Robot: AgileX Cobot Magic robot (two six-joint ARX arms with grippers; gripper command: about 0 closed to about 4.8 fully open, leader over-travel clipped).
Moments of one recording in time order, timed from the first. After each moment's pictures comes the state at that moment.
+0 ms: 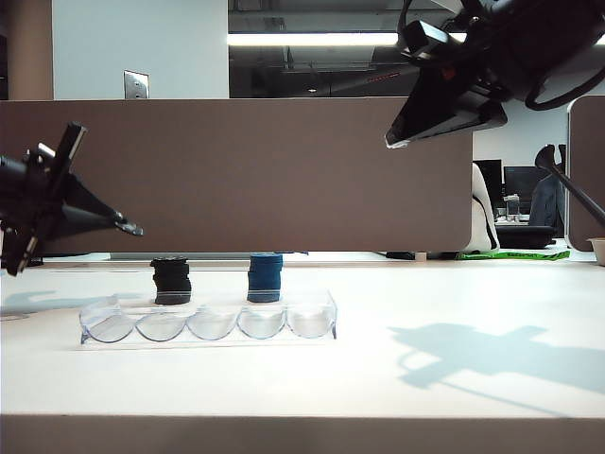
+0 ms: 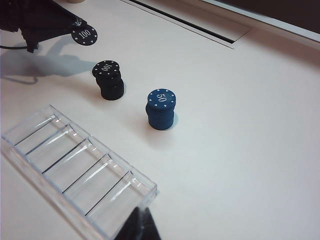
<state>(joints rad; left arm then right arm) 0.11 1.84 0.91 0.56 0.81 -0.86 0.55 1.15 0.66 0.12 -0.15 -0.08</state>
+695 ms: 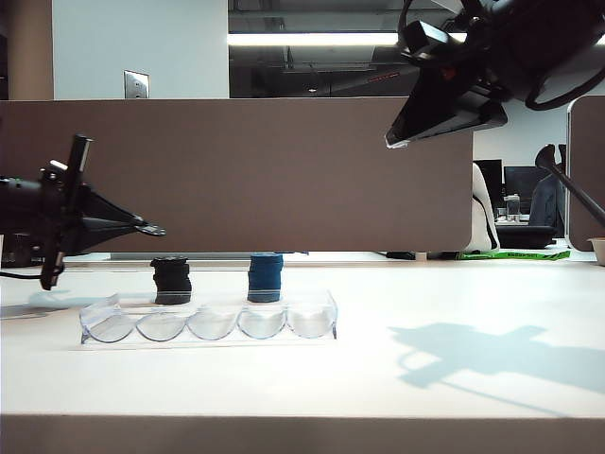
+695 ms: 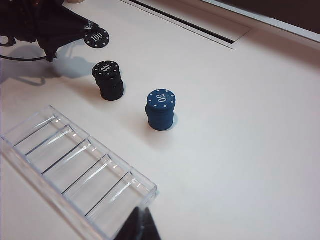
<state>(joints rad) 0.08 1.97 0.91 0.88 0.90 -1.02 0.55 1.15 0.66 0.12 -0.15 -0.08</state>
